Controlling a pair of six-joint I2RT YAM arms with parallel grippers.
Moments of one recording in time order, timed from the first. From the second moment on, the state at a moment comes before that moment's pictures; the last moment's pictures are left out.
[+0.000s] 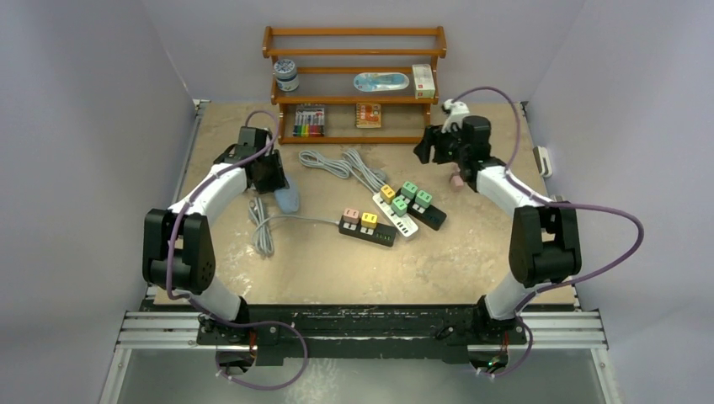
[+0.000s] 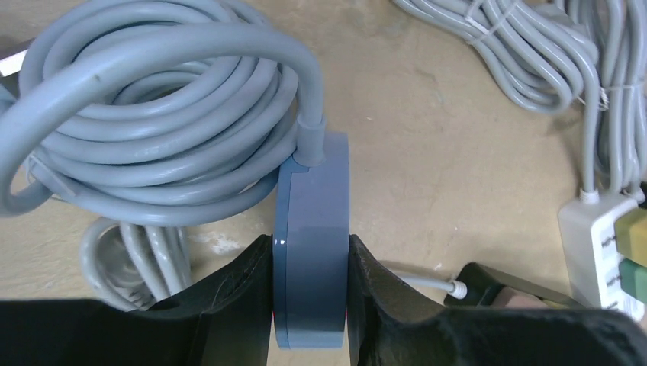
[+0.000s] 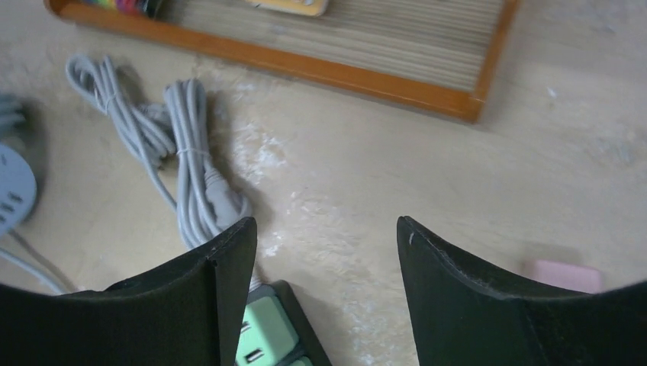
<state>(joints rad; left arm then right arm) -0.14 1.59 1.12 -0.49 0.08 -0.41 0.09 1.66 1.09 0.11 -0.34 0.16</state>
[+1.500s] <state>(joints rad) -0.10 1.36 1.11 -0.43 0.46 -0.44 0.75 1.80 1.13 -0.21 -0.33 -0.37</state>
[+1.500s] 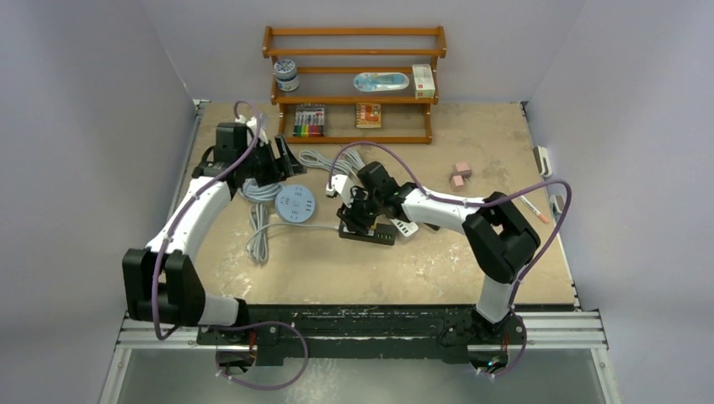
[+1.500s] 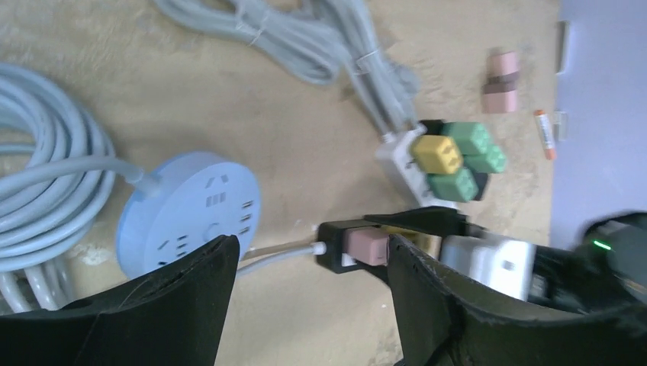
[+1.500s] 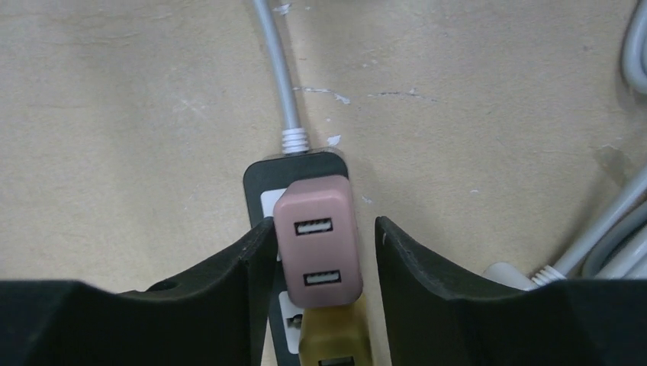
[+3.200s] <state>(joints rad) 0.22 1.13 1.06 -0.22 0.35 -0.70 0.75 1.87 1.39 0.06 -0.40 0.03</state>
